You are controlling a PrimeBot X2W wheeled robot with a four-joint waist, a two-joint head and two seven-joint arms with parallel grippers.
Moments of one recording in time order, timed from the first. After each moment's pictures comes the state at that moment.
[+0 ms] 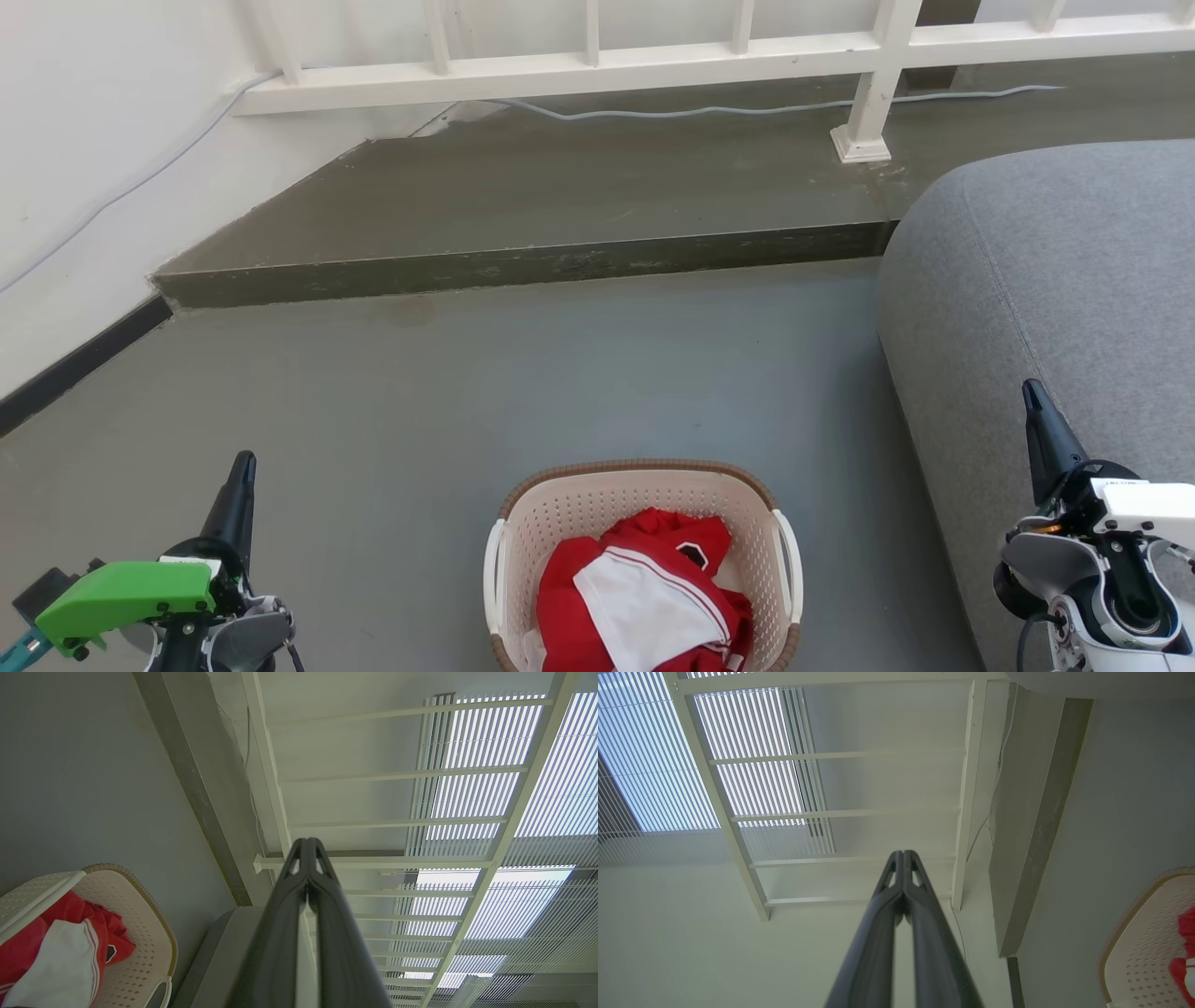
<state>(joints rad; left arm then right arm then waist) -0.06 0.04 0.07 0.28 -1.61 -0.12 0.10 -0.05 -0.06 -0.11 0.29 1.61 0.12 0.09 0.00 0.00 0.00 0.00</state>
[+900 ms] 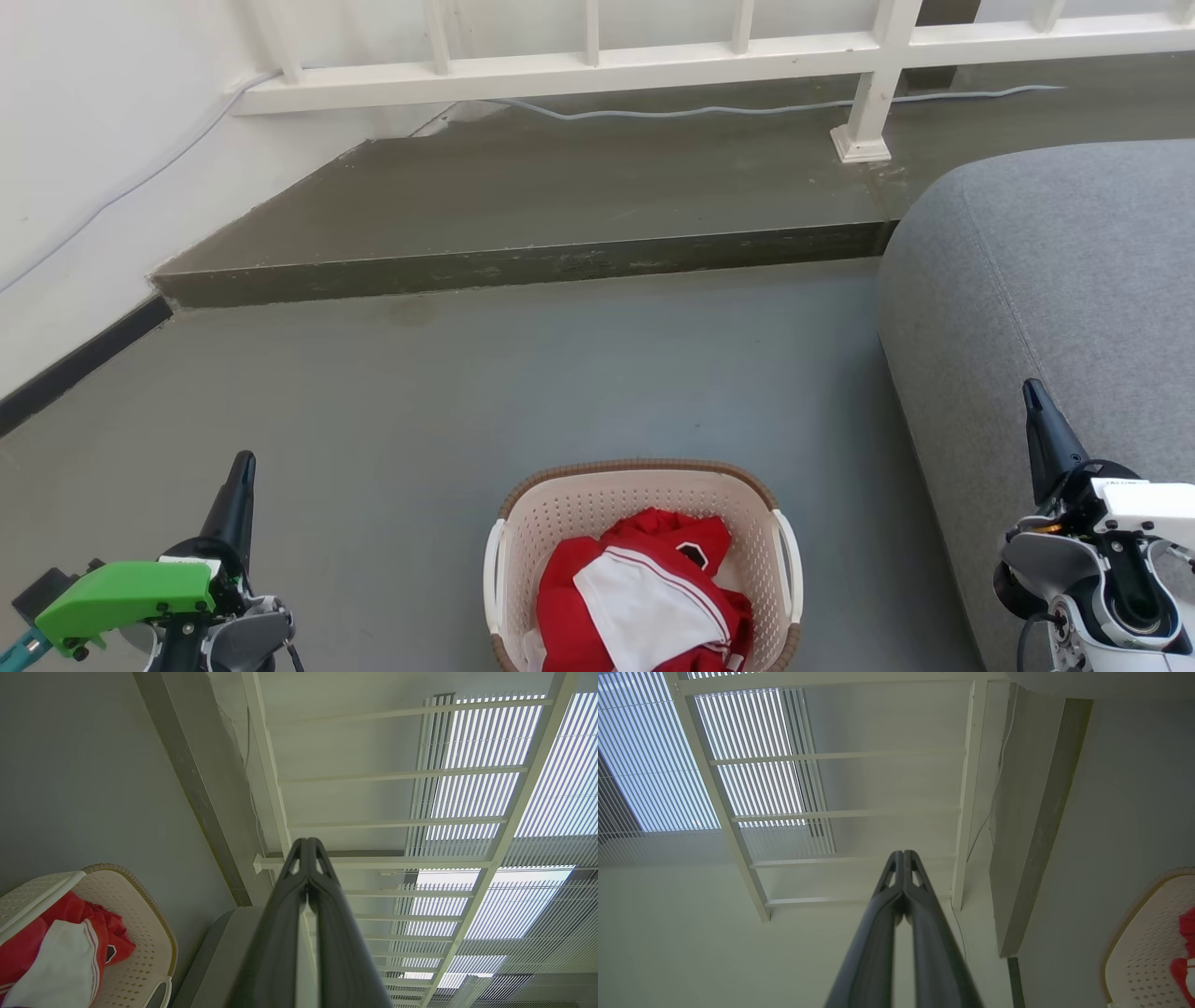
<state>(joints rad) -0.06 0.04 0.07 0.28 -1.61 -0.12 0.10 -0.05 -0.05 -0.12 0.29 1.61 0.12 0.09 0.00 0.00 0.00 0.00</state>
